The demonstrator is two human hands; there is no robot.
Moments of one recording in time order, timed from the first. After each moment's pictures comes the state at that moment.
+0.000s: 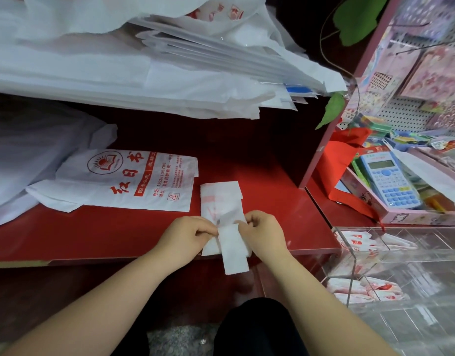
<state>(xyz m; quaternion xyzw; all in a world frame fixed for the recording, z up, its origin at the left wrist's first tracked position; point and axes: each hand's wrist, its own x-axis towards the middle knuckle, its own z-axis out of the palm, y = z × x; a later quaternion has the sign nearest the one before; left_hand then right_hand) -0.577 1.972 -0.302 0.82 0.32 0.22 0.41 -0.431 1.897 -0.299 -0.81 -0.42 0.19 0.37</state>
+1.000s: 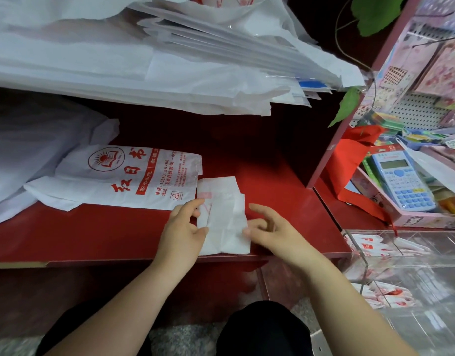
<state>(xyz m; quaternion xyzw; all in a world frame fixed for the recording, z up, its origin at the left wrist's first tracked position) -0.571 1.966 -0.304 0.73 0.46 0.33 0.38 -0.423 1.877 -0.271 -0.68 -0.43 0.41 0.44</state>
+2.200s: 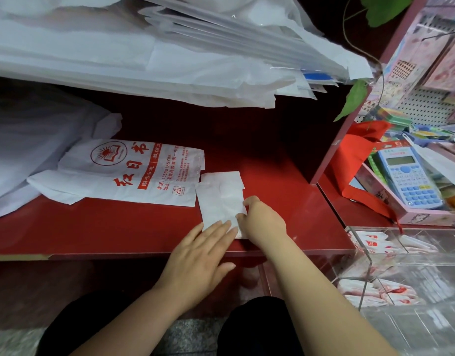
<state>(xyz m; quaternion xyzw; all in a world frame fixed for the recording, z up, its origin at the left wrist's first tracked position) -0.581 1.949 -0.351 0.94 0.20 0.29 -0.01 -0.437 1.926 -0.282 -0.87 -0.45 0.15 0.13</state>
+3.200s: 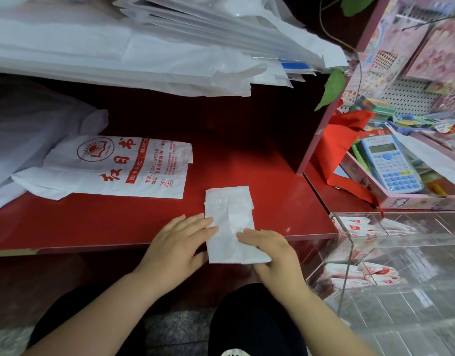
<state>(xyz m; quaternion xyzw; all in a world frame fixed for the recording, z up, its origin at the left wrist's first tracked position) -0.590 1.953 -0.341 0.94 0.20 0.27 0.01 -0.423 1.836 -0.348 -0.64 -0.62 -0.04 0.45</state>
